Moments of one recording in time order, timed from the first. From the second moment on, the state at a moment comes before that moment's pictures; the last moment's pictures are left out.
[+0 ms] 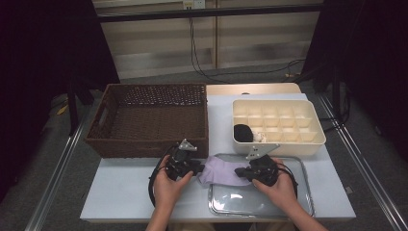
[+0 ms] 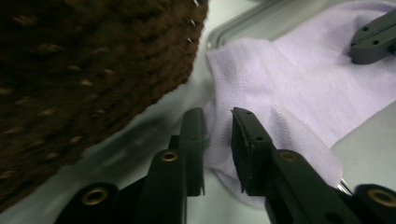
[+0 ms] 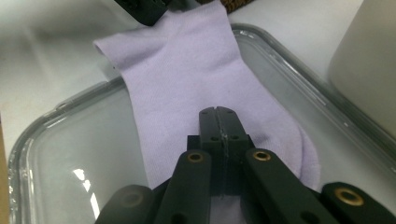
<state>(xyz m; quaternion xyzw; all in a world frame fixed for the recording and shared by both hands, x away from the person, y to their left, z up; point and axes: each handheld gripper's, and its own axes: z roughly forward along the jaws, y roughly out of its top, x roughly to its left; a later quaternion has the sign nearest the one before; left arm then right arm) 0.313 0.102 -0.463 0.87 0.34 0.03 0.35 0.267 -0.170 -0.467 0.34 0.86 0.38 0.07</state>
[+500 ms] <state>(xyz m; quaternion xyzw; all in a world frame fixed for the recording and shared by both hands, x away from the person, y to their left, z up) 0.302 0.102 -0.464 0.88 0.34 0.01 0.32 0.271 -0.166 -0.471 0.34 0.86 0.39 0.08</state>
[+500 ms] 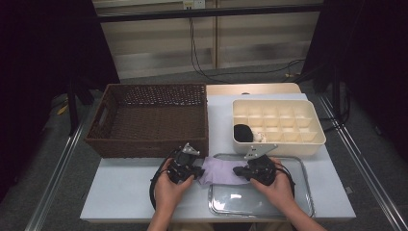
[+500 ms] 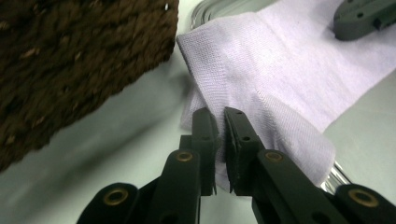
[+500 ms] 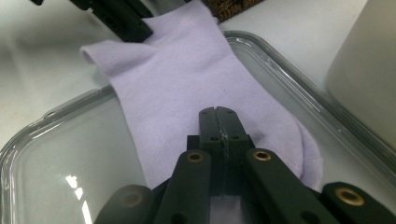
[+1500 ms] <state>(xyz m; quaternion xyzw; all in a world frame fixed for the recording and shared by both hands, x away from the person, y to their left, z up) 0.285 0.125 -0.460 0.87 0.37 0.01 0.31 0.278 -0.149 -0.474 0.32 0.86 0.39 0.07</state>
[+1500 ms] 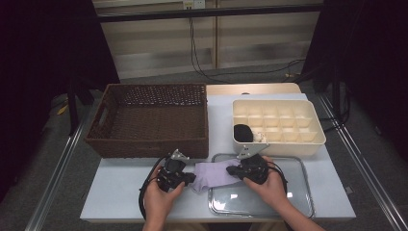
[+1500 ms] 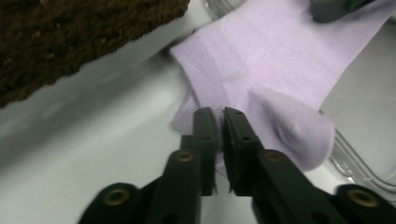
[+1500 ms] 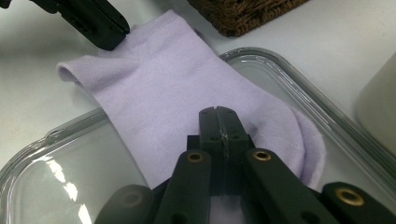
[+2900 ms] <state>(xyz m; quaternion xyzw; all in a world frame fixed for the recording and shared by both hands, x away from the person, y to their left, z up) 0.296 0.127 -0.463 0.87 0.38 0.01 0.33 0.274 -0.164 -0.470 0.34 0.85 0.39 0.08</state>
